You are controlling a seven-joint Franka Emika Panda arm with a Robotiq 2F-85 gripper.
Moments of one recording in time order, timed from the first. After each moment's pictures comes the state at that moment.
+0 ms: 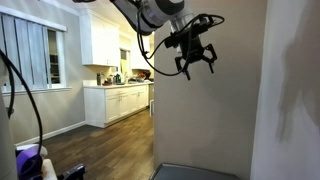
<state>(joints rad) -0.05 -0.20 -0.16 -2.30 -0.24 2.50 -0.39</state>
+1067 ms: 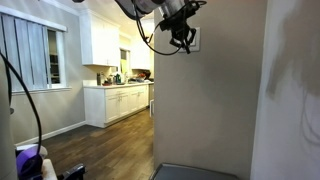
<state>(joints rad) 0.07 -0.23 -0.12 -2.16 -0.10 2.60 -0.52</state>
